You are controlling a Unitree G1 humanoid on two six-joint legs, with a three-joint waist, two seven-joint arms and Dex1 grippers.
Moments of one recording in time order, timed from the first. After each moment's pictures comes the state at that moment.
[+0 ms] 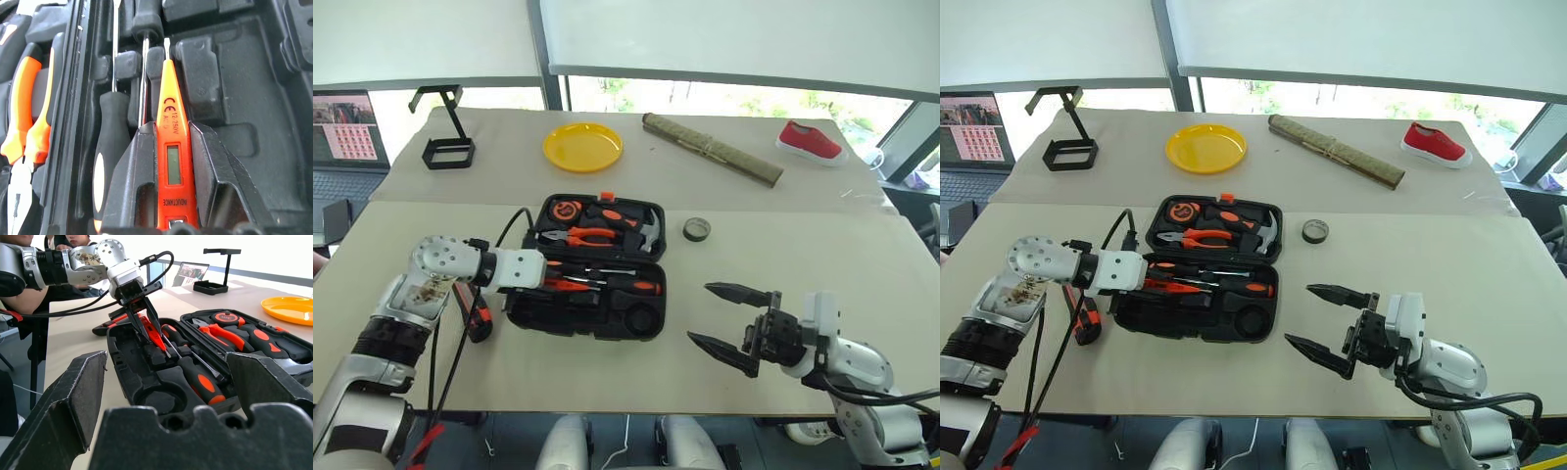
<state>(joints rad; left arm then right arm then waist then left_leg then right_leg) -0.55 0.83 -0.22 0.29 -0.03 -0.26 -1.35 0.13 -0.55 -0.09 -0.41 0.61 0.05 1.04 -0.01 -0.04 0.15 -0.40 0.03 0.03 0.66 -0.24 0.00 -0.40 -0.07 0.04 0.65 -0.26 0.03</state>
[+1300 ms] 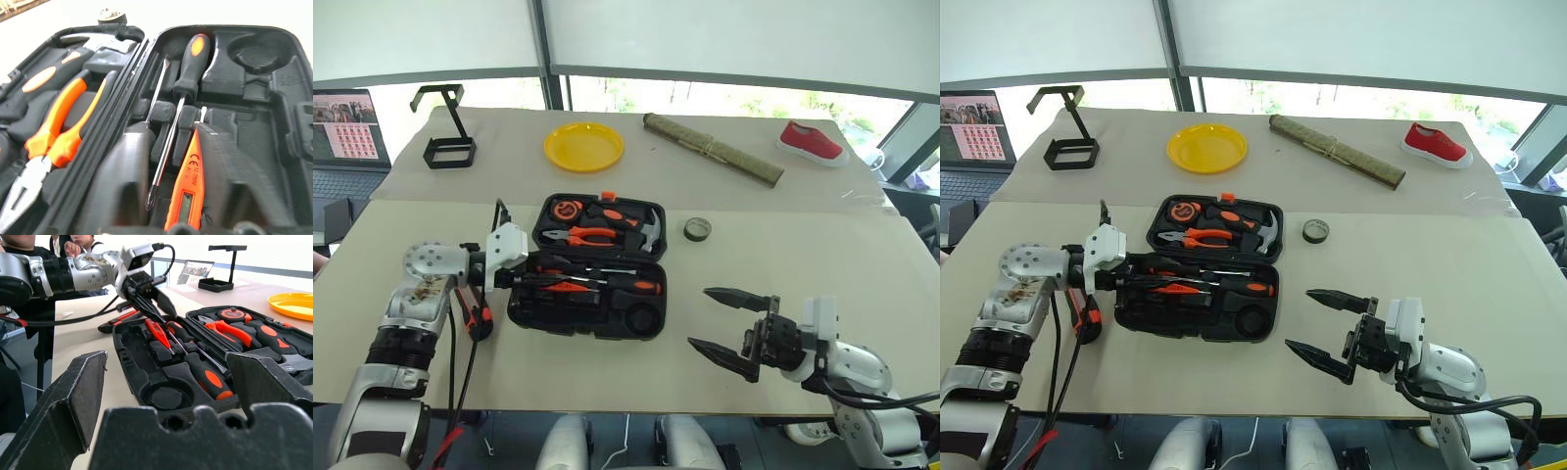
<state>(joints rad) -0.51 0.71 -0.06 0.39 -0.27 -0.11 -1.36 0.15 -0.54 -0.09 -0.39 0.61 0.05 1.07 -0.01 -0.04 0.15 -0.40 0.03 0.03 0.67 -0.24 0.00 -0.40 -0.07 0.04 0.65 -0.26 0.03</state>
